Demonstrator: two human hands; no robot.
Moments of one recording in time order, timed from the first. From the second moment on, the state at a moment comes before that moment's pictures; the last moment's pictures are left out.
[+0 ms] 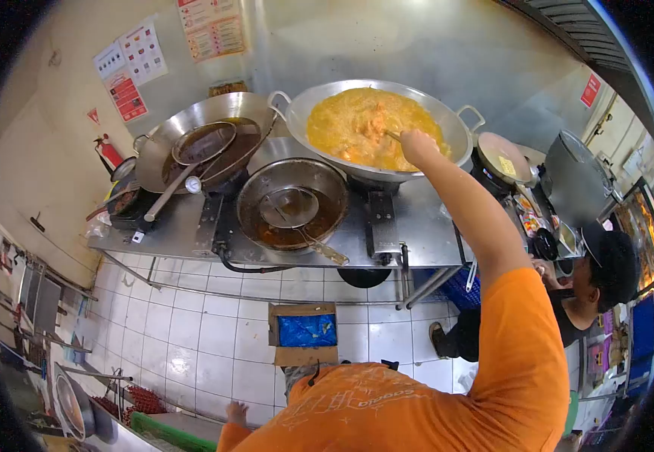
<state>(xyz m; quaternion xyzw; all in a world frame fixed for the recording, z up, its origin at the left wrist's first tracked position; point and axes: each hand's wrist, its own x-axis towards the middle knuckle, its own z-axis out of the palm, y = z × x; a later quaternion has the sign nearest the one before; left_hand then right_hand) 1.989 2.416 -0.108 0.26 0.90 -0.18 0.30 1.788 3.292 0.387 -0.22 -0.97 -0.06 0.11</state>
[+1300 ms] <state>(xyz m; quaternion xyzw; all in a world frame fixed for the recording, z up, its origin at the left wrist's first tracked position) 1.736 2.445 -0.161 0.10 0.75 0.36 0.55 1.918 3.042 0.698 -0.25 -0.93 -0.23 -0.15</state>
